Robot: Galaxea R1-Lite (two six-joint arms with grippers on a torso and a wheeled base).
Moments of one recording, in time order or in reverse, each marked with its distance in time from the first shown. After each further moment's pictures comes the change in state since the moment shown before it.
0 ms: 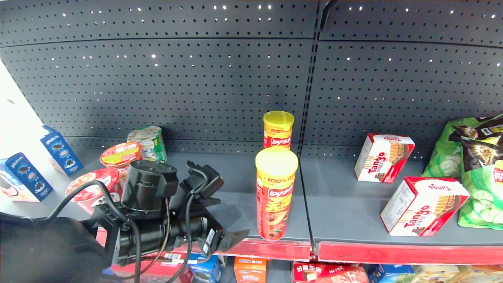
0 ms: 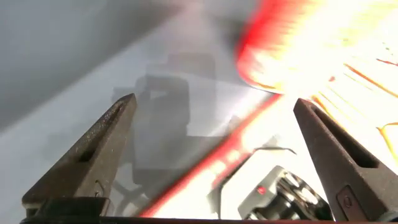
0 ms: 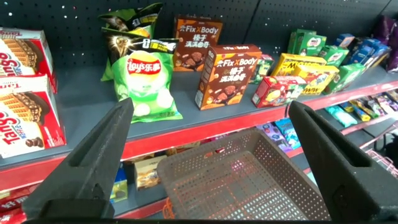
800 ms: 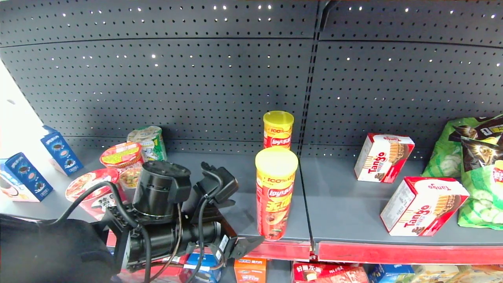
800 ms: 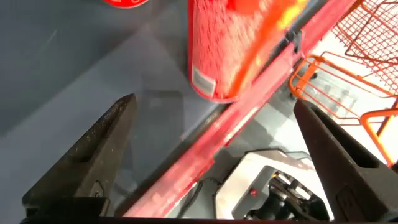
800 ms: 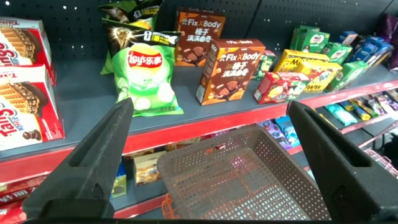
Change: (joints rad) left arm -0.082 0.017 -0.039 -0.005 0.004 -0.002; right arm 0.001 -0.016 0.040 -0.004 0.000 0.000
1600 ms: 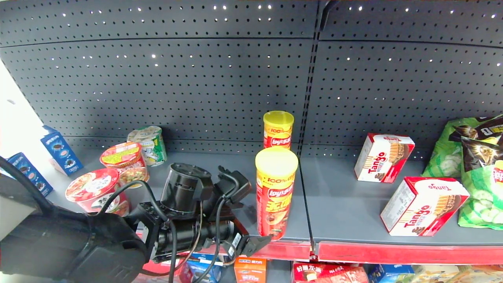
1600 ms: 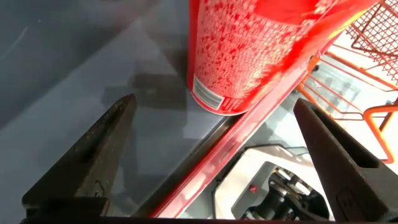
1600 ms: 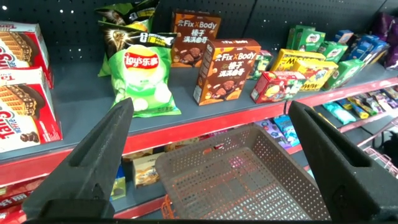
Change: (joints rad) left arm -0.004 0.109 -0.061 -0.001 0.003 0.001; right arm -0.003 -0.017 -0.004 0.004 -0.006 0.000
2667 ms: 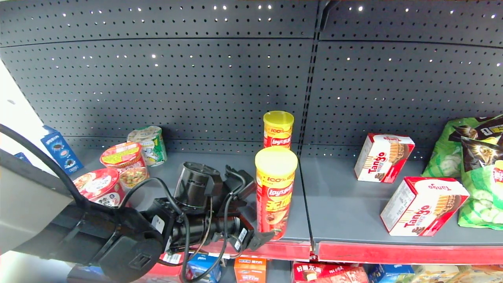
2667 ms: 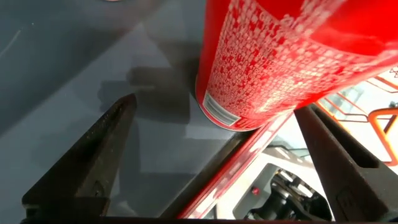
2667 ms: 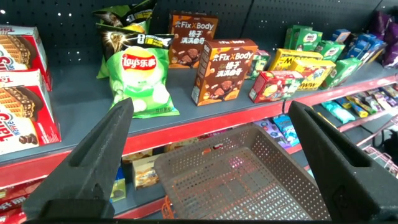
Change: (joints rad) left arm 0.010 0.073 -0.057 -0.001 0.001 0.001; right arm -0.006 -0.016 0.000 0.003 -0.001 0.000
